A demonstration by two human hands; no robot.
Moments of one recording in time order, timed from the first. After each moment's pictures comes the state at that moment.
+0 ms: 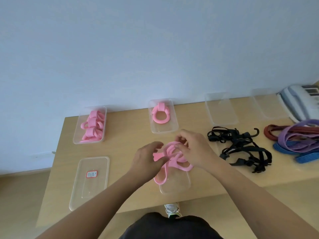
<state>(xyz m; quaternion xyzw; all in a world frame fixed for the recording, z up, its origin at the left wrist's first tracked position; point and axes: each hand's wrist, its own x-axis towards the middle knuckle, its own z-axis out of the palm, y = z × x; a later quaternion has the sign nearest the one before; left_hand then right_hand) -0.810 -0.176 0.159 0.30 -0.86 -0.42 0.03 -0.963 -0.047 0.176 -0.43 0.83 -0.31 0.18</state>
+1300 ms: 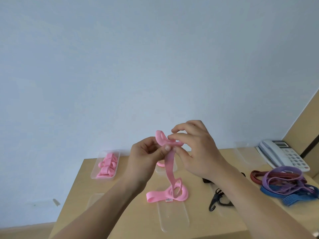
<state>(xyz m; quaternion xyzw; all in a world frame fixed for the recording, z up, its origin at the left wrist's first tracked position) -0.766 -0.150 0.341 0.13 -0.65 -0.69 0.29 -0.896 -0.021 0.374 -0.59 0.71 -0.32 -0.21</state>
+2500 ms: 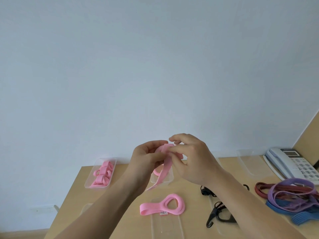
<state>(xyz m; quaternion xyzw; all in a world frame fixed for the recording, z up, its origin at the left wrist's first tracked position) -0.820 -0.146 0.344 0.17 -0.61 -0.74 0.24 -0.944 -0.015 0.362 -0.61 0.70 -0.35 -0.13</state>
